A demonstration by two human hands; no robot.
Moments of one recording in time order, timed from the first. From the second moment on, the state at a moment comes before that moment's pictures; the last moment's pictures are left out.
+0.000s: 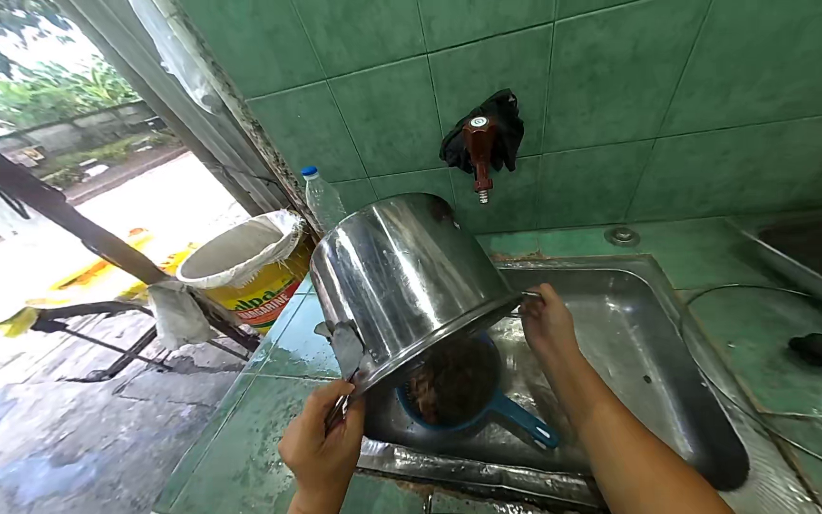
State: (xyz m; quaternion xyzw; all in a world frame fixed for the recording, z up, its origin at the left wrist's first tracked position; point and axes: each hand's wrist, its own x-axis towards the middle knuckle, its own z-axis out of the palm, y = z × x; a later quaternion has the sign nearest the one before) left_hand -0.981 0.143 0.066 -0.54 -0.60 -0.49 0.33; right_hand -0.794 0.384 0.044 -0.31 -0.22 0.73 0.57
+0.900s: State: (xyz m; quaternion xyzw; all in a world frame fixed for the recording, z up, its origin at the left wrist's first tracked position) left_hand -1.005 0.141 0.095 -0.47 -0.64 -0.55 0.23; right_hand -0.812 0.393 0.103 -0.33 -0.40 0.68 0.52
